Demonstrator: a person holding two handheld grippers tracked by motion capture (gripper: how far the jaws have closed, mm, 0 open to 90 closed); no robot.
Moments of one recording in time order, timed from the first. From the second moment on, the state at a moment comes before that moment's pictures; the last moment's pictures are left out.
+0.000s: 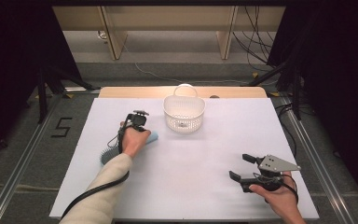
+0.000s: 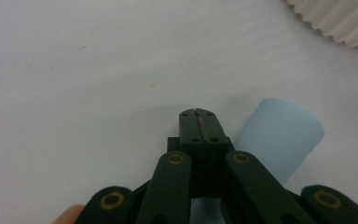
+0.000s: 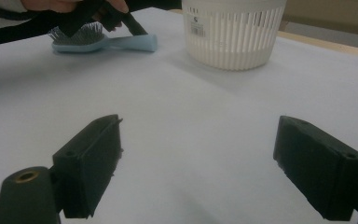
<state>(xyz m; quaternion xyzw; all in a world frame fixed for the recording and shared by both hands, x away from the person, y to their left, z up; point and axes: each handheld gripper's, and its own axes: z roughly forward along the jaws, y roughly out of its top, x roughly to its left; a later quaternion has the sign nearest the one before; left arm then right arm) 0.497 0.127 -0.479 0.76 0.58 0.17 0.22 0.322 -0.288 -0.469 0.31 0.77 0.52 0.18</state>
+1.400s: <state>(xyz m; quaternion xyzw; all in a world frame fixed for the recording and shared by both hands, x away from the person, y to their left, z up) 0.401 0.128 -0.473 0.86 0.46 0.11 0.20 0.322 -0.288 -0.470 0.31 0.78 0.52 0.18</state>
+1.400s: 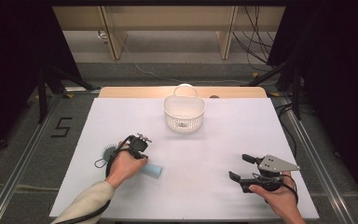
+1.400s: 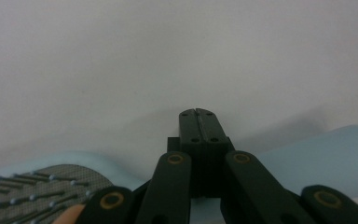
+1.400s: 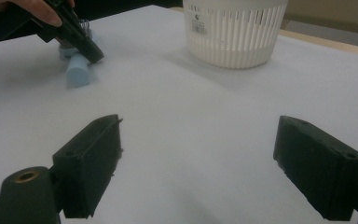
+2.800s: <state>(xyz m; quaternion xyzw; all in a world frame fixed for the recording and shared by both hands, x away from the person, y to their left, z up) 0.321 0.195 -0.472 0.88 0.44 0.09 0.16 0.322 -0.288 -0.469 0.32 0.77 0.52 0.18</state>
